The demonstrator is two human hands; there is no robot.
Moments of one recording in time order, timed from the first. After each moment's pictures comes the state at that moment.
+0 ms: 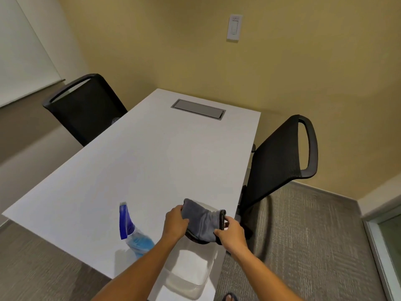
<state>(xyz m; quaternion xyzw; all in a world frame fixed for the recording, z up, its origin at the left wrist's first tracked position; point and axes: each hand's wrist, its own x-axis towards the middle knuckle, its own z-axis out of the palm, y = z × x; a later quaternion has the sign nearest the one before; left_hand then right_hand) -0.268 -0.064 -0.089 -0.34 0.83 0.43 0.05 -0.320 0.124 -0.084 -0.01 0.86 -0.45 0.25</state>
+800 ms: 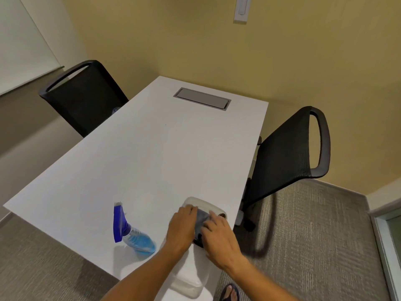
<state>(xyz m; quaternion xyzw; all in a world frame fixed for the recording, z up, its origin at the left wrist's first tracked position) -0.269 -0.042 -0.110 -0.19 0.96 0.17 0.06 -0.306 0.107 -0.096 -0.46 0.89 -0.03 0.04</state>
